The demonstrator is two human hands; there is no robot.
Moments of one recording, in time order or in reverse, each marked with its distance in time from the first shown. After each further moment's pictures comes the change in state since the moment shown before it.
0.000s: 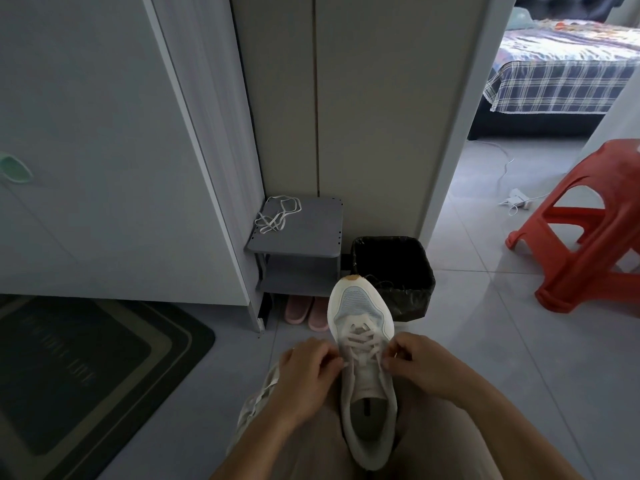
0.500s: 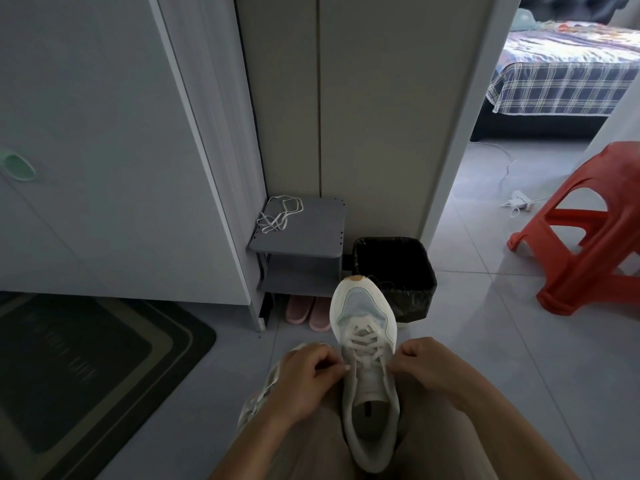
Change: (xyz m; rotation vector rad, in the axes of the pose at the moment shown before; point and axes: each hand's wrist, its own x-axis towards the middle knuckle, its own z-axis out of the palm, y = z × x) left_hand -0.005 0.002 -0.008 -0.252 -0.034 -0.065; right_hand -0.005 -0.008 -0.001 0.128 -0.014 0.158
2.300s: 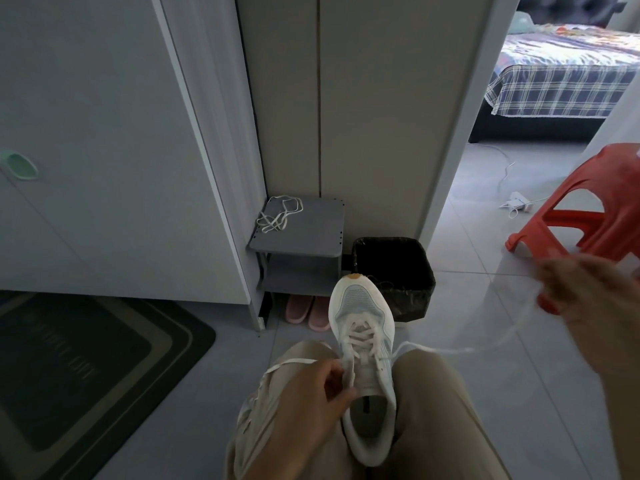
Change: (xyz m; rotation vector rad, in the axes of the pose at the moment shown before) left_hand -0.029 0.012 0.018 0.038 0.085 -0.011; right_hand -0.063 0.018 -0.114 0.767 0.636 -0.636
